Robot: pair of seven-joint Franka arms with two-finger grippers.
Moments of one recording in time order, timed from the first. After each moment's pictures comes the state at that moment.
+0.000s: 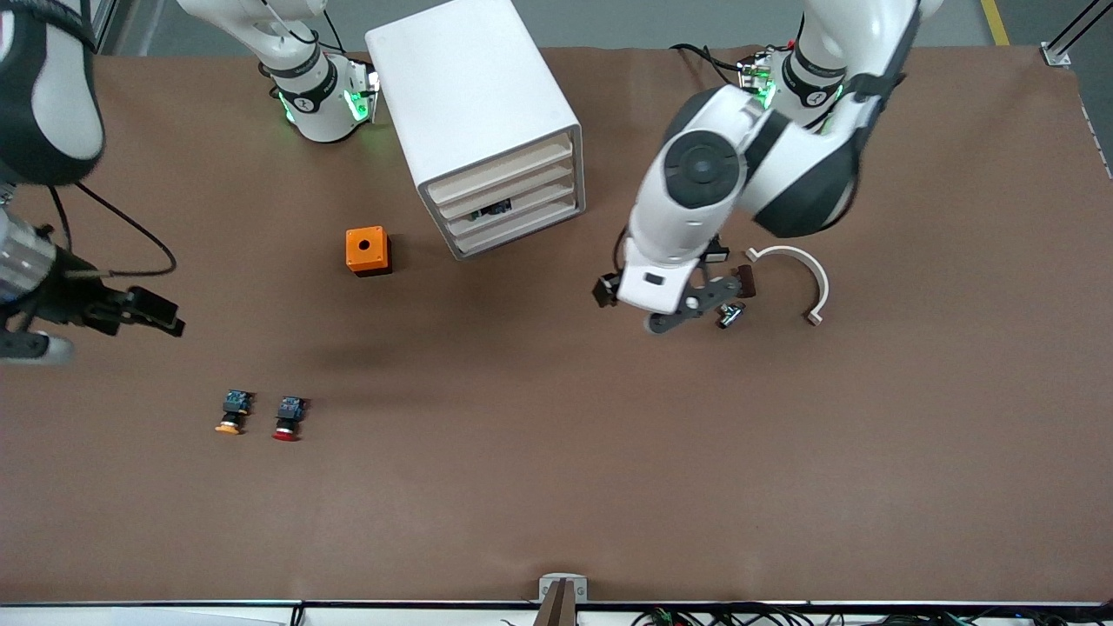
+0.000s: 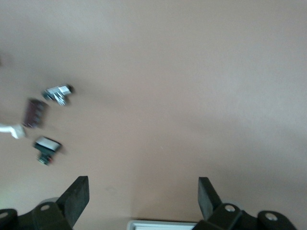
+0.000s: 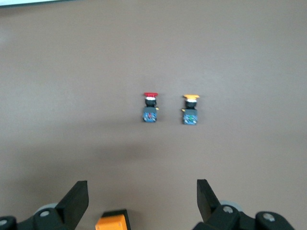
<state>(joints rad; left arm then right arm) -0.45 0.41 -0.17 -1.42 -0.02 1.80 -1.05 0.00 0.12 -0.05 -1.61 0.06 1.80 0.00</state>
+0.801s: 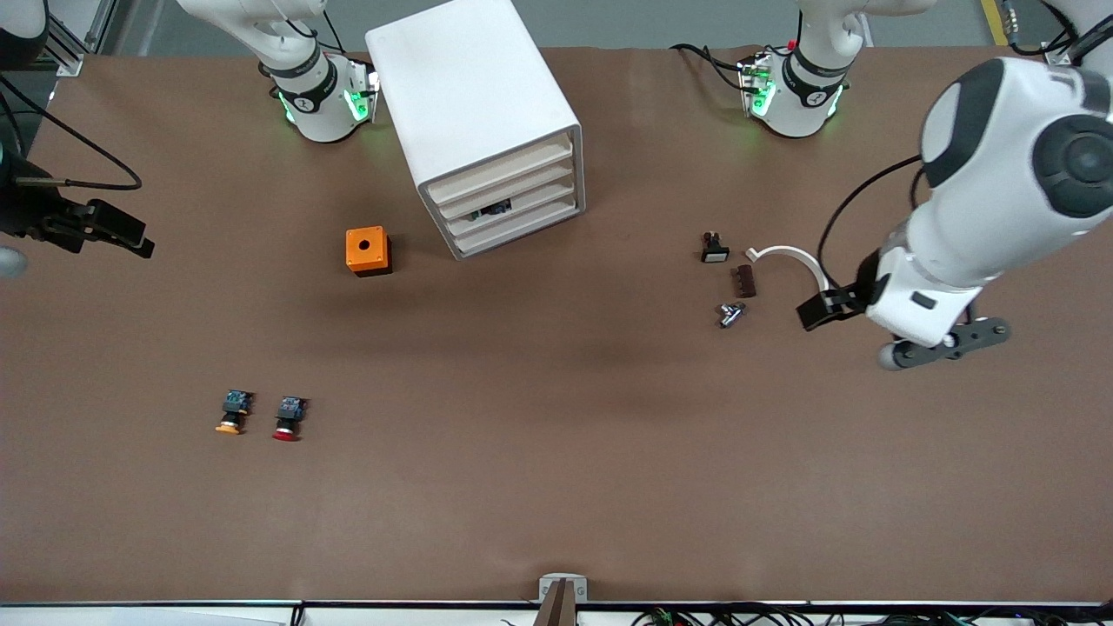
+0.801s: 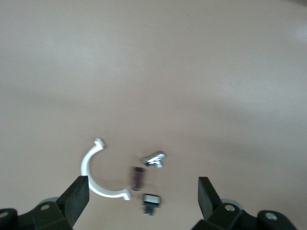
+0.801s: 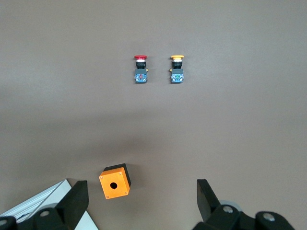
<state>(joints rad) -0.09 0.28 -0.16 -1.40 0.03 1.65 -0.46 0.00 0.00 -0.04 -1.60 0.04 1.59 0.07</state>
